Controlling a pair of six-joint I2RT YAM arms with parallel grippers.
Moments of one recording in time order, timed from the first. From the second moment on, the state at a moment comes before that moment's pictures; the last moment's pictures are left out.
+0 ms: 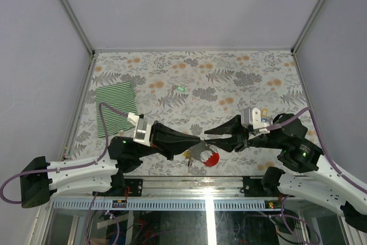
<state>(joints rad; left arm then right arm) -1.16 0.89 0.43 1.14 0.29 -0.38 0.98 0.64 0.85 -0.09 -0.52 -0.02</state>
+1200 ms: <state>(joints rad) -1.16 0.89 0.43 1.16 0.29 -0.38 0.98 0.64 0.85 -0.04 -0.54 -0.01</state>
